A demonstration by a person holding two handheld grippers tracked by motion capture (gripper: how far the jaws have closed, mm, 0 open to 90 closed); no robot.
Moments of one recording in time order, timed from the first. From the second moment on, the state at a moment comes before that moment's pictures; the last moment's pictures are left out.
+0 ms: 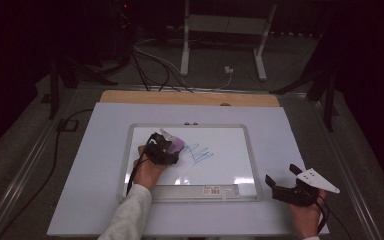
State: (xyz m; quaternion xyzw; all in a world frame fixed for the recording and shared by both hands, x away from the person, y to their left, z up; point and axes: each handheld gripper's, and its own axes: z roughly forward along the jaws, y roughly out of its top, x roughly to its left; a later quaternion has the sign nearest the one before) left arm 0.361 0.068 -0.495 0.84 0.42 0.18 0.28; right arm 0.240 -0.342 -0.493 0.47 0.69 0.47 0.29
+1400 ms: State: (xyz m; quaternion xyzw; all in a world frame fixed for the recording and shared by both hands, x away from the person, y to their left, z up) left arm 0.374 0.060 -0.496 0.84 0.42 0.19 0.28; right arm 0.240 -0.343 -0.493 0.47 0.69 0.47 0.29
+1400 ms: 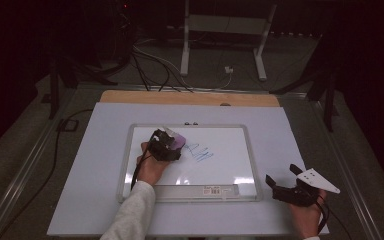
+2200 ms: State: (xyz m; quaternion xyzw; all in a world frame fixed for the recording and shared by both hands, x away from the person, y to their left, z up) left arm 0.383 0.065 -0.496 0.83 0.45 0.19 0.27; right arm 0.239 -0.344 -0.493 0.47 0.69 0.47 0.29
